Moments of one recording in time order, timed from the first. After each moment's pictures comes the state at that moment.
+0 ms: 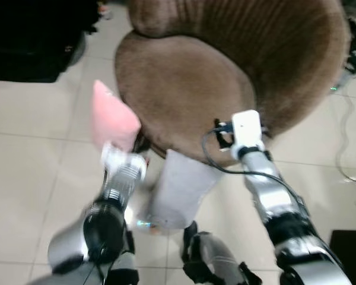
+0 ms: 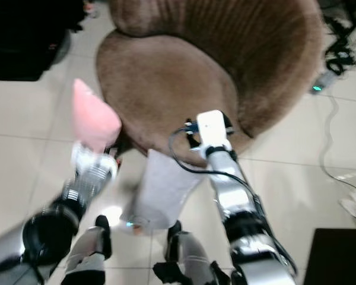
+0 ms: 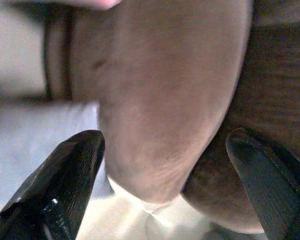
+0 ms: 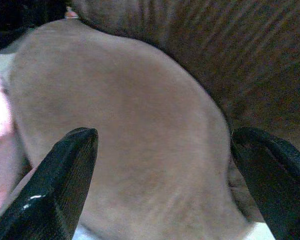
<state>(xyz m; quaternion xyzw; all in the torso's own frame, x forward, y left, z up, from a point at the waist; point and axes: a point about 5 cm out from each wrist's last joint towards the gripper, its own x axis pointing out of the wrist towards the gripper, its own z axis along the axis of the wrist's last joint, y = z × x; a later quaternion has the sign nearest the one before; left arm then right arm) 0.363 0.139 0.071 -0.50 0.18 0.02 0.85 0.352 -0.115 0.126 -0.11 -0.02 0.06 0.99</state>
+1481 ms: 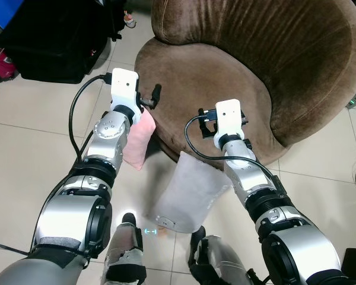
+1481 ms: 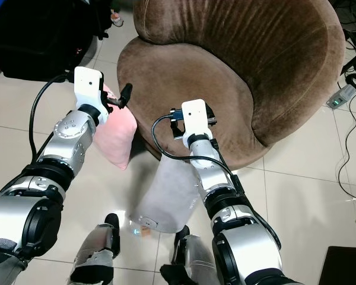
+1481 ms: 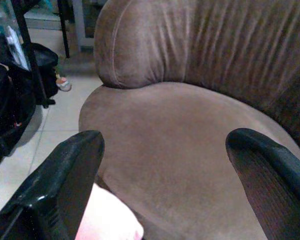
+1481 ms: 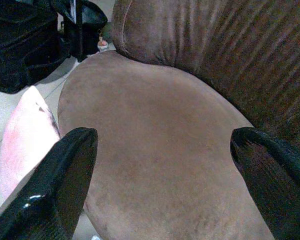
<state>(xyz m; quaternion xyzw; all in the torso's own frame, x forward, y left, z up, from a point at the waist) 0.401 0.148 0.184 0.06 -0.05 -0.13 0.99 0.373 -0.087 0.134 -0.08 -0.03 0.06 0.99</state>
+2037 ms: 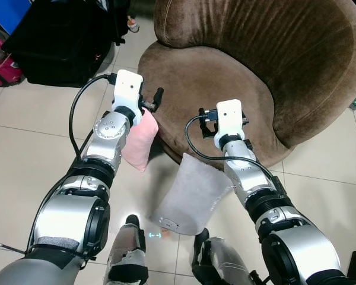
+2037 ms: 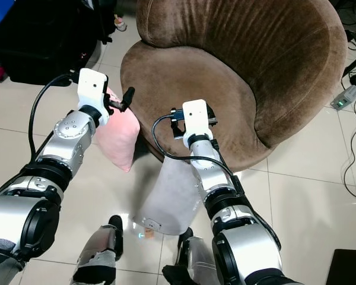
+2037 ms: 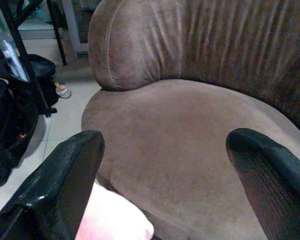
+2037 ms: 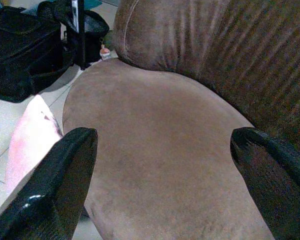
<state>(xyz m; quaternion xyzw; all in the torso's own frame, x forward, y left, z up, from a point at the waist) 0.401 0.146 0.183 0.09 -0.05 -0.15 0.98 0.373 -0.088 0.133 -0.07 -0.04 0.06 0.99</state>
